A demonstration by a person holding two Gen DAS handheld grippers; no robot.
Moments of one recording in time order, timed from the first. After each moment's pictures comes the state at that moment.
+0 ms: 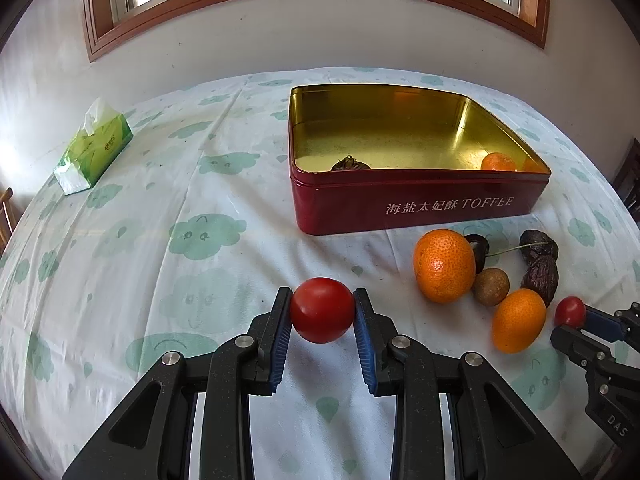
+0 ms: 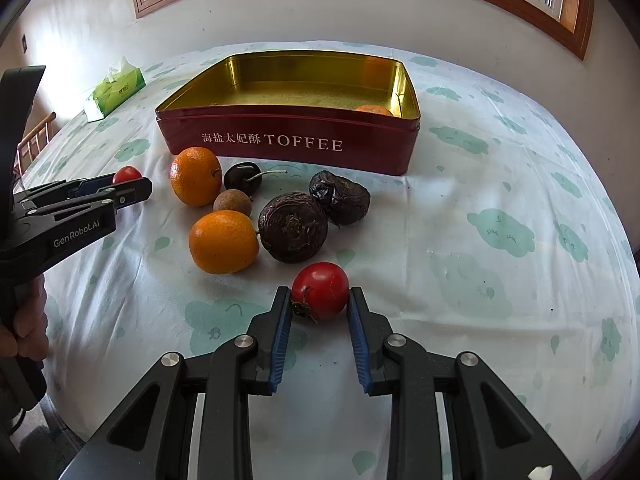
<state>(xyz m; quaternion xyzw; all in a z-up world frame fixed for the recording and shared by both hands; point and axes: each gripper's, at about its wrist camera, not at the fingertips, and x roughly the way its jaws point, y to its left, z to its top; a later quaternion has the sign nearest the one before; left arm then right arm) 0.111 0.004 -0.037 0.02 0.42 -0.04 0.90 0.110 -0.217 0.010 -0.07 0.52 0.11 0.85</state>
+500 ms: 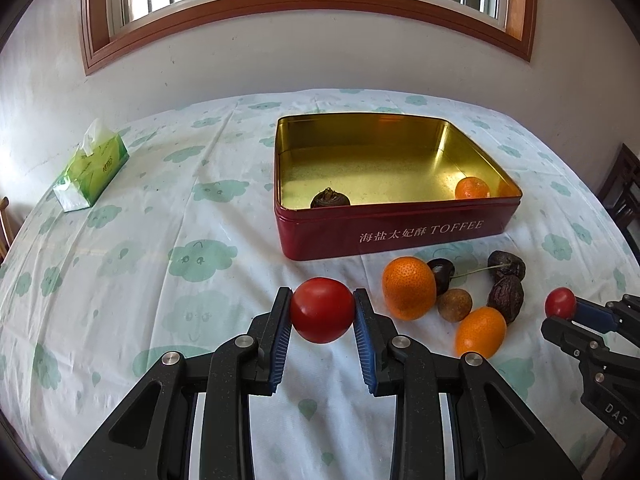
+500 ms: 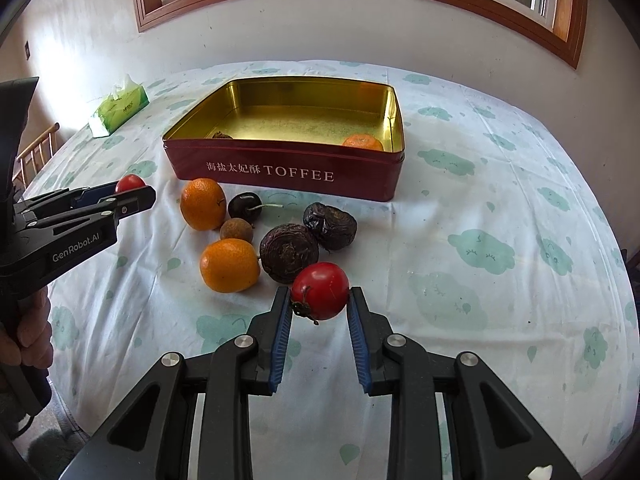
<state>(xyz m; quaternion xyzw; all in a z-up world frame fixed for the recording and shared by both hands) 0.103 -0.004 -0.010 0.01 0.40 -0.06 0.91 0.113 -0.221 0.038 -0.07 0.49 0.12 0.86</state>
